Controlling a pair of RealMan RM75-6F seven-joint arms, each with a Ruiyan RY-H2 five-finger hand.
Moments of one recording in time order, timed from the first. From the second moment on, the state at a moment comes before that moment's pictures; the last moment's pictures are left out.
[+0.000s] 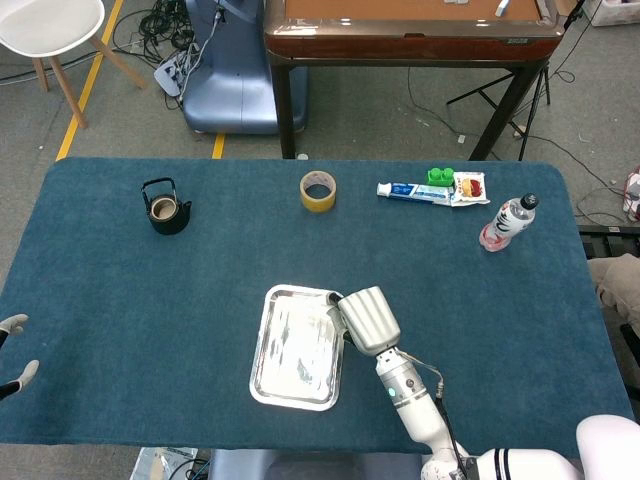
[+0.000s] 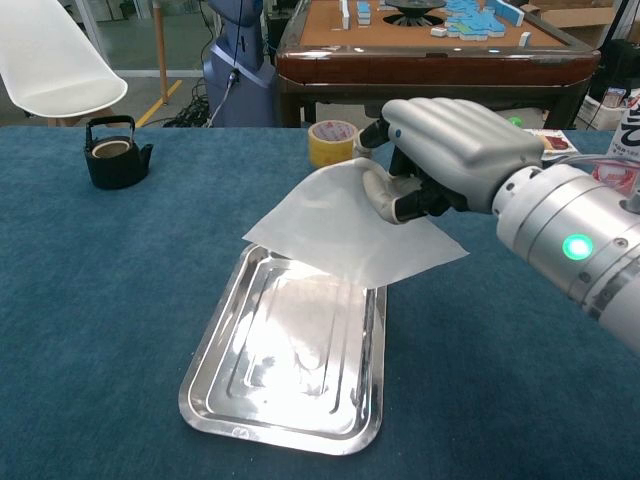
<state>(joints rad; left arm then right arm) -0.04 -1.07 -0.09 -1.60 1.37 1.49 0.04 0.58 -1.76 0.21 -1.74 -1.26 1.25 -0.77</state>
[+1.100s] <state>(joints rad) -0.04 -1.07 -0.09 -1.60 1.38 1.50 0.03 0.63 -1.85 0.24 -1.71 -1.14 1.29 -0.86</state>
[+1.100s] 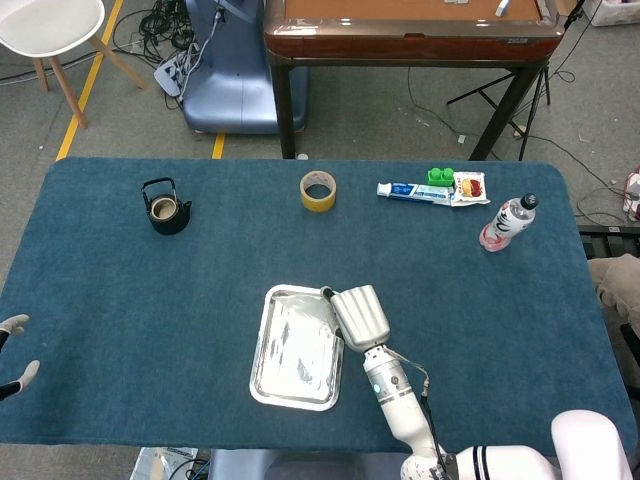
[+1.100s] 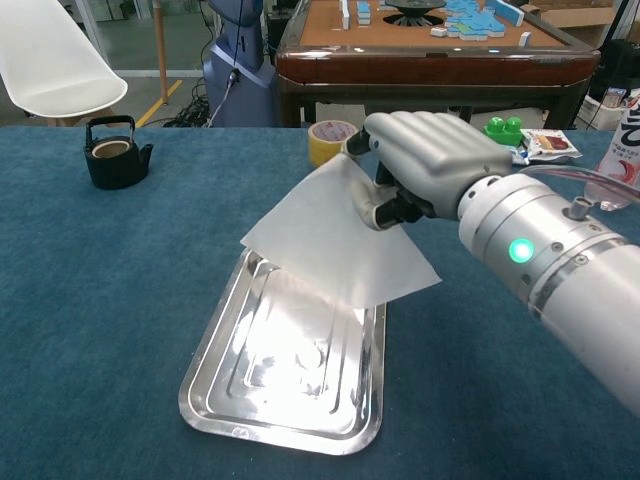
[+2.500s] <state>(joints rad) -0.04 -1.07 -0.09 -1.60 1.37 1.50 0.04 0.63 -1.77 0.19 -1.80 -1.22 1.31 -0.79</state>
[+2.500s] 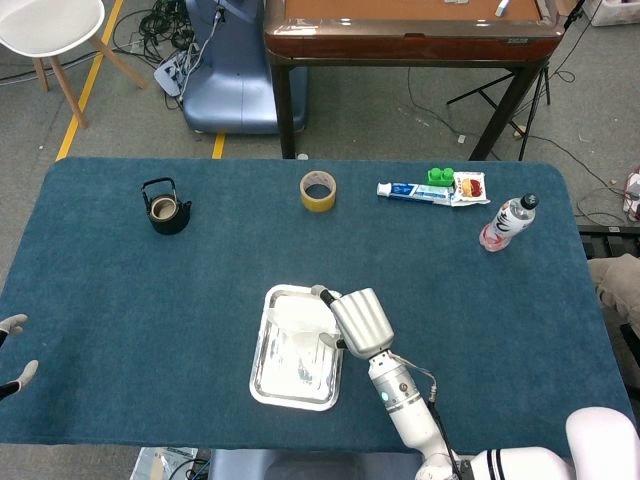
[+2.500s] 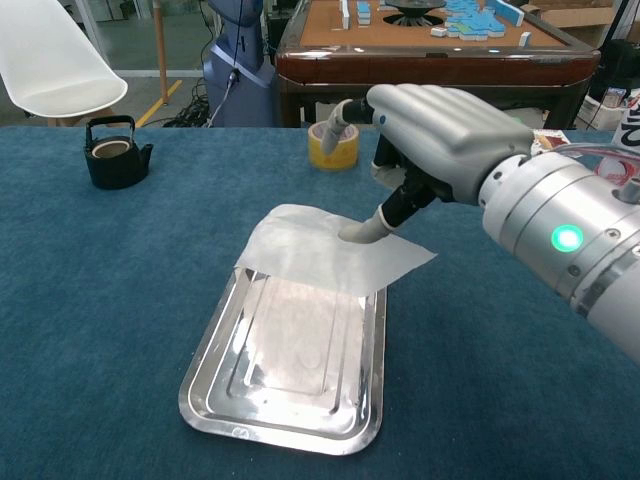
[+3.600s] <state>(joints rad) -0.03 -1.07 -0.09 -1.60 1.37 1.50 0.03 0.62 -1.72 0.18 -1.85 -1.29 1.31 -0.74</state>
